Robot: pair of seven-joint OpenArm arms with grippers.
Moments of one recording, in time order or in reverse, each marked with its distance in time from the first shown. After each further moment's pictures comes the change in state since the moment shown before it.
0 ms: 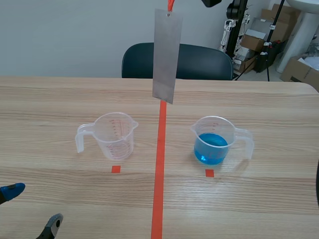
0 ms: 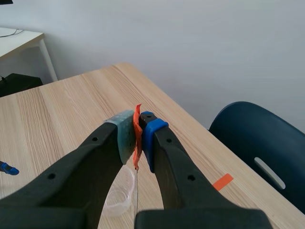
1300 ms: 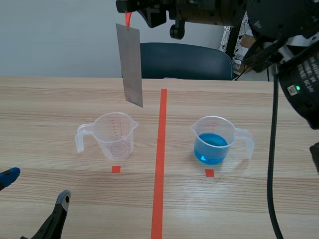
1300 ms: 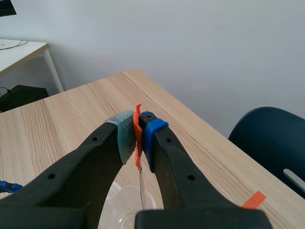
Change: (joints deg) left arm -0.2 13.1 -12.0 1.4 7.6 0.9 -3.5; right arm 0.0 -9.8 -10.3 -5.8 -13.9 -3.9 9.4
